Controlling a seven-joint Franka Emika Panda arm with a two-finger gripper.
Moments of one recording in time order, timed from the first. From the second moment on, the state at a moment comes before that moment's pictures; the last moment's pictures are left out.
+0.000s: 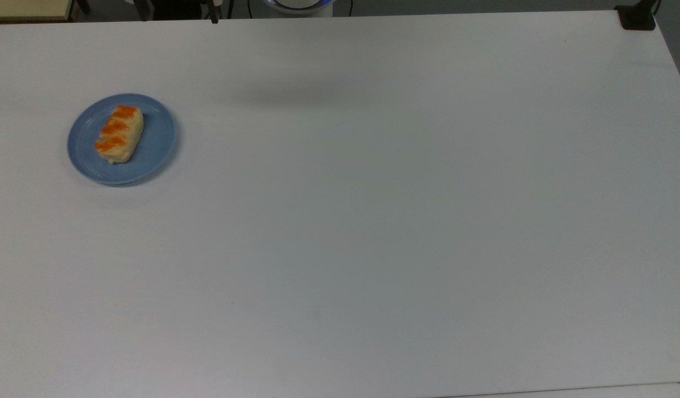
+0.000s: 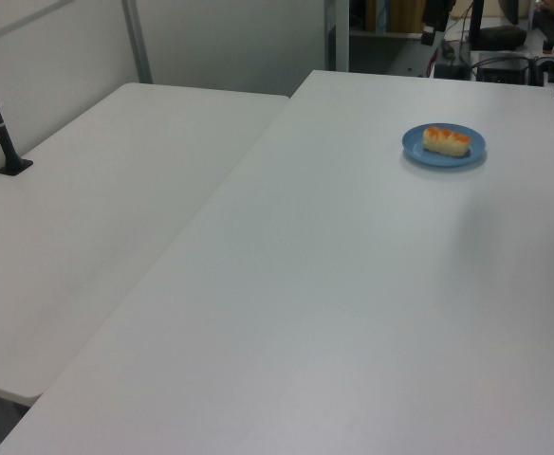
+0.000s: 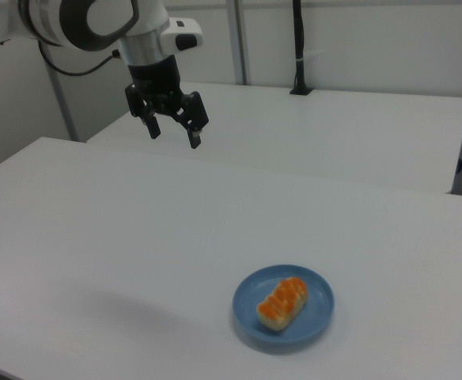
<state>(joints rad) 0.03 -0.04 -0.21 -1.63 0.03 1.73 -0.15</state>
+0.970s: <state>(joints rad) 0.00 -0.03 -0.21 -1.64 -0.10 1.70 -0.16</state>
